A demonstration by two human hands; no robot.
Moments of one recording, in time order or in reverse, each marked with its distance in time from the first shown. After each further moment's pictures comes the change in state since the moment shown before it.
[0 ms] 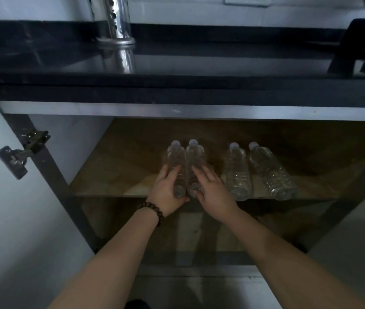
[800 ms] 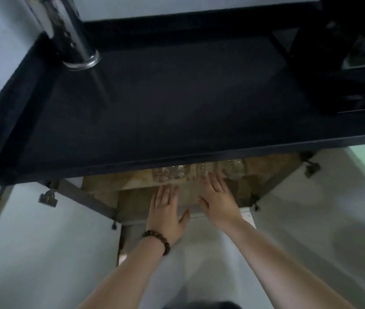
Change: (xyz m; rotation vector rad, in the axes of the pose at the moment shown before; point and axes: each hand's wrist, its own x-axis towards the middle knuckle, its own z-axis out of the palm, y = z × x) left_hand -0.081 0.173 -0.084 0.332 -0.351 -0.145; right_hand -0.096 -0.039 -0.171 0.063 -0.210 0.287
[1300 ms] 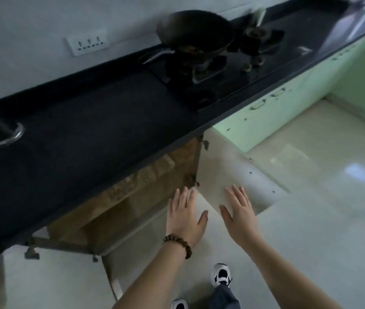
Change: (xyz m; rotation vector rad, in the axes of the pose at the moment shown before) left_hand -0.136 0.165 -0.114 -0.075 -0.192 0.467; right_hand -0.271 -0.037 -0.132 0.155 0.450 0.594
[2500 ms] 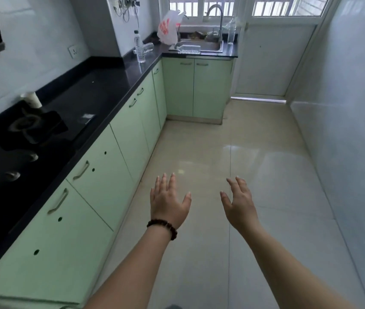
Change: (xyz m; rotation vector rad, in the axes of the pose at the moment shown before) left_hand 0.200 0.576 0.145 -0.004 -0.098 0.561; right_hand 0.029 0.429 -0.386 0.185 0.583 0.637
